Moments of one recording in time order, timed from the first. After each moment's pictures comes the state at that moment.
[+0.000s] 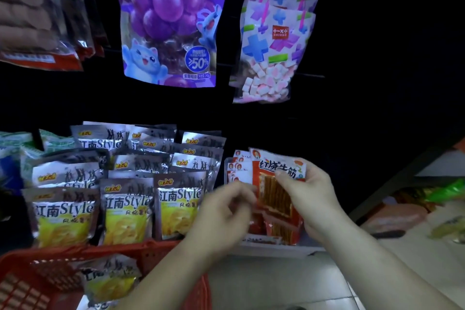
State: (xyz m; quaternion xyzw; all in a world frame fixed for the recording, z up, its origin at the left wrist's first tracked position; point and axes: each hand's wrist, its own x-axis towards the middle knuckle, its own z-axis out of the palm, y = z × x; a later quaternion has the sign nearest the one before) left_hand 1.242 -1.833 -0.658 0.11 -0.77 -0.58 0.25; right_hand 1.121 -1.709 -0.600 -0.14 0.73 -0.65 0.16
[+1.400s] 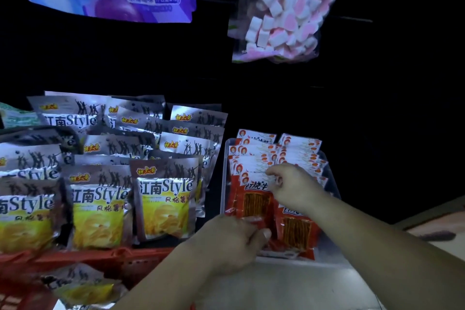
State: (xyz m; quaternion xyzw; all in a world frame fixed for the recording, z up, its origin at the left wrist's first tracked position) left_hand 1.165 -1.849 -0.778 0.05 -0.95 -0.31 -0.08; right_hand 0.984 -1.752 -0.763 -0.34 0.92 -0.11 0.17
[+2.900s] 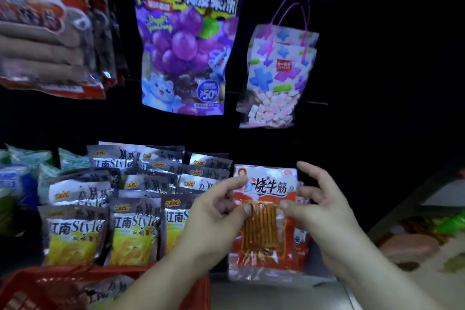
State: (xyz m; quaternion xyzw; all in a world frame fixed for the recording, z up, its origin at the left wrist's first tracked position) left_hand 1.248 -1.848 -0.616 0.17 -0.65 -0.69 0.26; right_hand 1.137 -1.700 -0.559 -0.20 0.73 -0.63 0.17
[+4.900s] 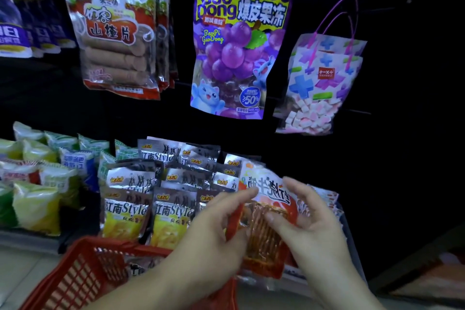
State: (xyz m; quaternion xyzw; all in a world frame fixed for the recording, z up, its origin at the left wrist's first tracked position) left_hand 1.333 -1.848 -0.569 0.21 -0.76 -0.58 0.21; right_hand 1.198 -1.733 -0.574 -0.26 0.67 -0.66 0.21
